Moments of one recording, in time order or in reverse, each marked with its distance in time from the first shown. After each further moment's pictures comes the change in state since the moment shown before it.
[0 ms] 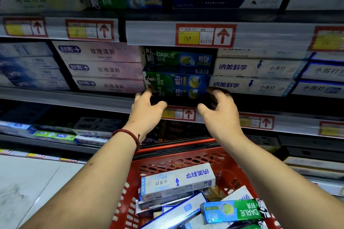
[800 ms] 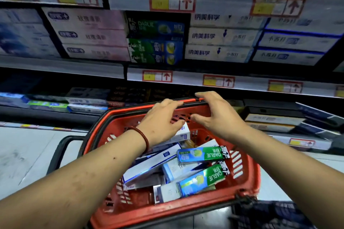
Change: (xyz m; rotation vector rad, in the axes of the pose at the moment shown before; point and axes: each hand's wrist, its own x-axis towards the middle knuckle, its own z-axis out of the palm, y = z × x) left_hand -0.146 -0.012 0.055 0.433 -0.407 0.423; right_hand -0.109 0.046 -0.093 -0.376 -0.357 -0.215
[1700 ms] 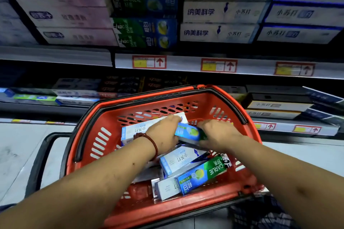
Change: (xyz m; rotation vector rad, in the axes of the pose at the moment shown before) left_hand 0.013 -0.030 0.083 0.131 -0.288 -0.056; right_hand -0.009 0.067 0.074 -0.468 -0.497 0.095
